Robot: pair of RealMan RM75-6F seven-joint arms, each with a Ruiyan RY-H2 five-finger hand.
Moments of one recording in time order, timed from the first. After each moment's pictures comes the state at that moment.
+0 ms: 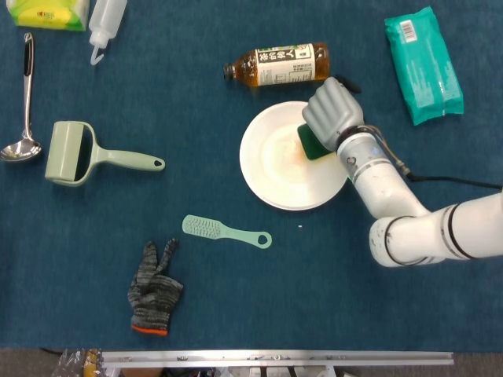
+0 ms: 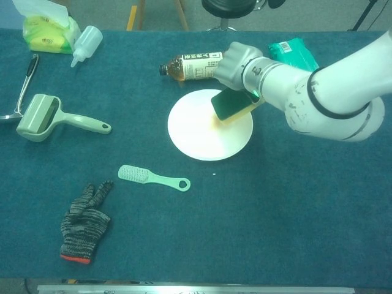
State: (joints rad) left arm 0.01 -1.38 -0.03 -1.17 1.45 1.47 -0.28; right arm 1.52 -1.55 -0.15 -1.62 -0.10 1.02 -1.28
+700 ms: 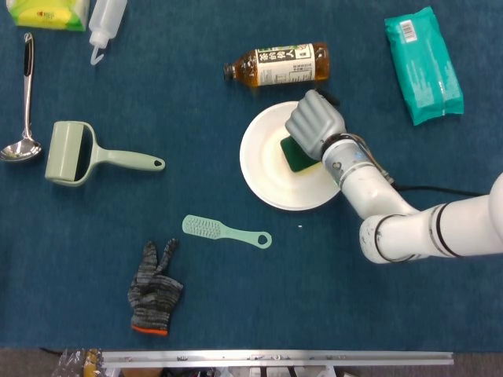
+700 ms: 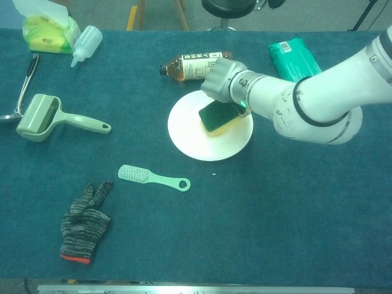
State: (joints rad) left arm 0.02 -1.38 -0.03 -1.15 1.45 1.47 -0.31; right arm 1.49 -1.63 -0.13 -1.51 -0.15 0.90 -1.27
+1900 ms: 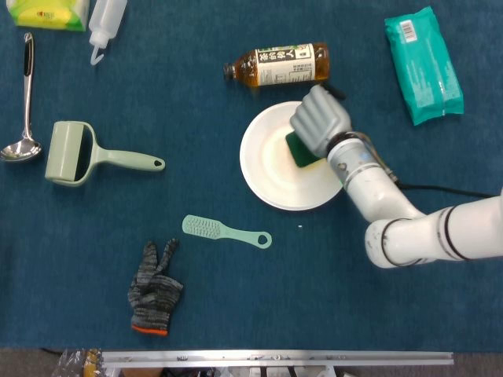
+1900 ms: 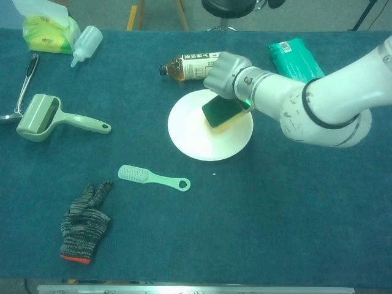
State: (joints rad) left arm 0.02 -1.41 -0.03 -1.12 1.45 1.46 -0.34; right arm 1.47 -1.61 -0.12 -1.55 -0.18 0.95 -1.31
